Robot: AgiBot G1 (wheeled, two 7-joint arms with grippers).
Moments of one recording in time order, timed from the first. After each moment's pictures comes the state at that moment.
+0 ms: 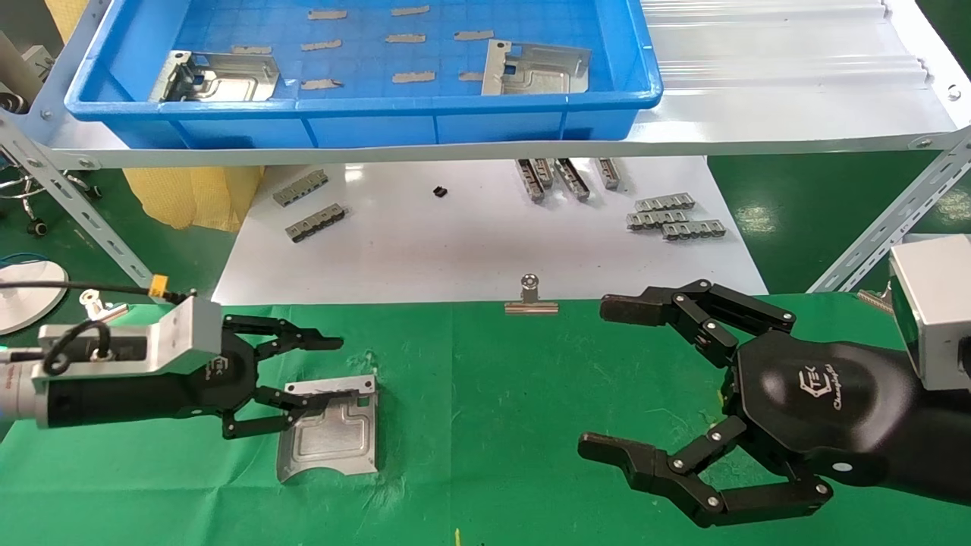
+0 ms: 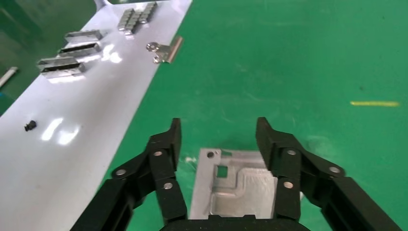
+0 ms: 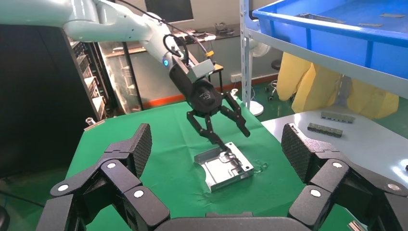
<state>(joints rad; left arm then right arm) -1.64 0.92 0.93 -0.13 0.96 1.61 0.67 1.07 -0.55 -0.39 1.22 -0.63 -1.42 0.12</state>
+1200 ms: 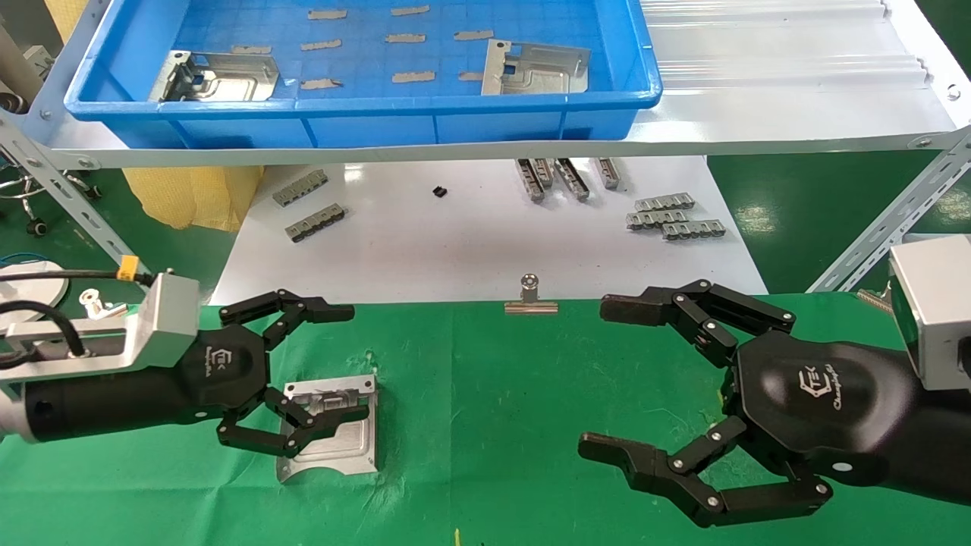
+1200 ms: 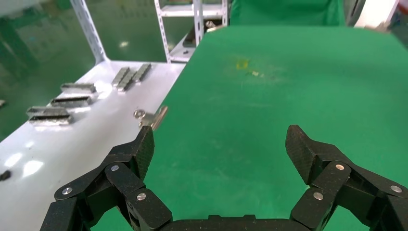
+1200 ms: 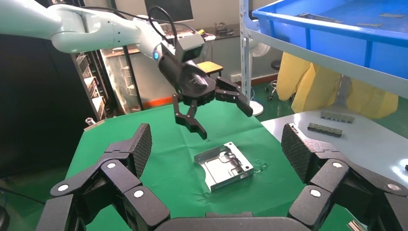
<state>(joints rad) -1.41 0.79 0.67 -0.59 0.86 1.56 0.31 1.07 -0.55 -0.38 1.22 -0.63 -1.42 0.12</state>
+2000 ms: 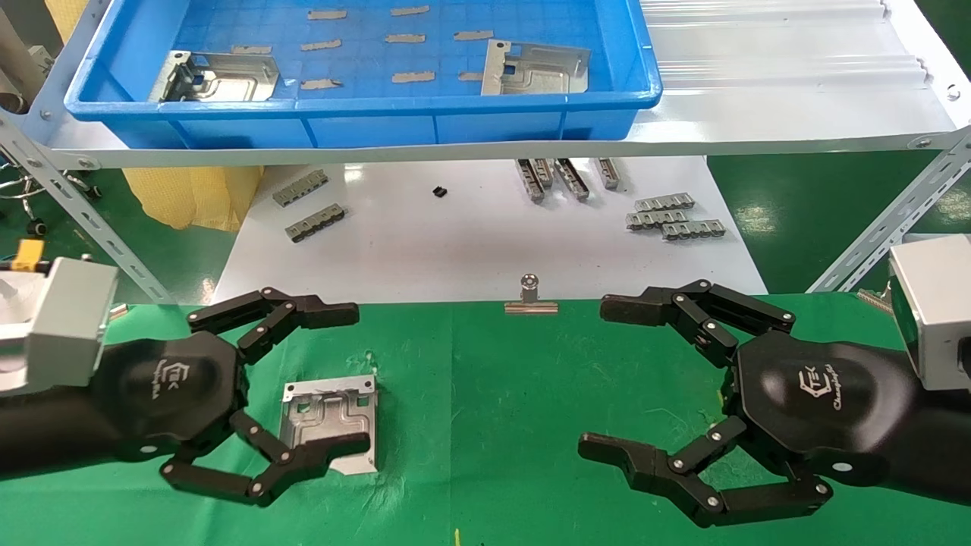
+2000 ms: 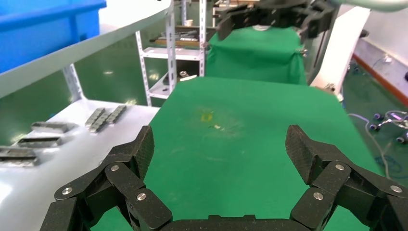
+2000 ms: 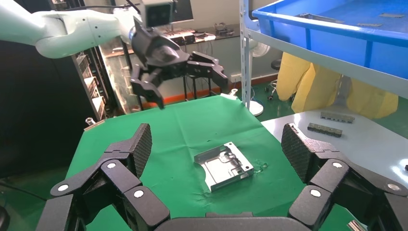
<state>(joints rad) -1.19 0.67 0.41 -1.05 0.77 1.52 -0.02 1.07 -0.55 -0.38 1.22 -0.63 -1.42 0.12</state>
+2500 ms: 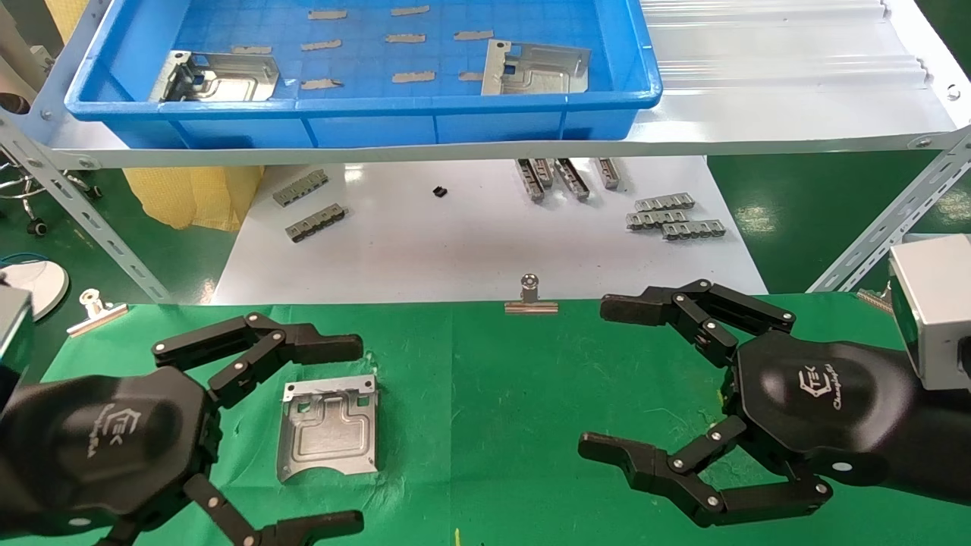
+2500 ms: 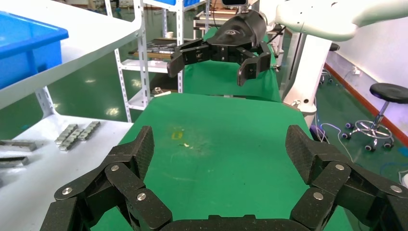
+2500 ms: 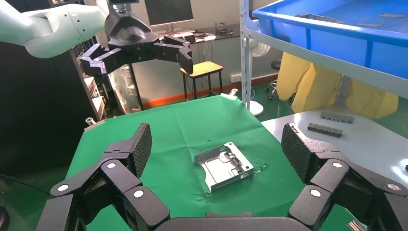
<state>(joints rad) -1.07 0.61 0.28 -1.29 0.73 1.50 -0.18 1.07 -0.55 -0.38 1.22 -0.63 -1.42 0.12</state>
